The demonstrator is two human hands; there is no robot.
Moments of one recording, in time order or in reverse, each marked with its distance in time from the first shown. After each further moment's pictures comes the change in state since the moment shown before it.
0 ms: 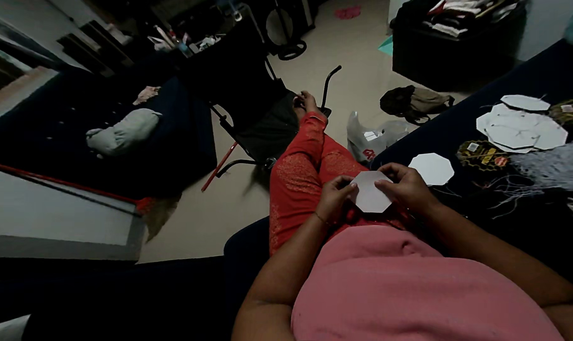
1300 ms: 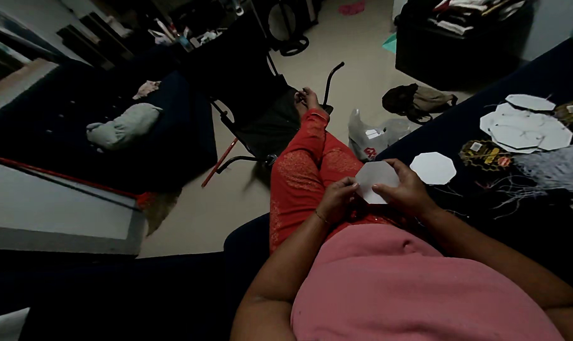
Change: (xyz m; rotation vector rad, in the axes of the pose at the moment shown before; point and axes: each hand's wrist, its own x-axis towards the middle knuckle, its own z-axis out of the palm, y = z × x) left_hand 0.000 -0.013 -0.003 -0.237 -0.172 0.014; right_hand -0.005 0.002 0.010 -0.043 0.070 -0.053
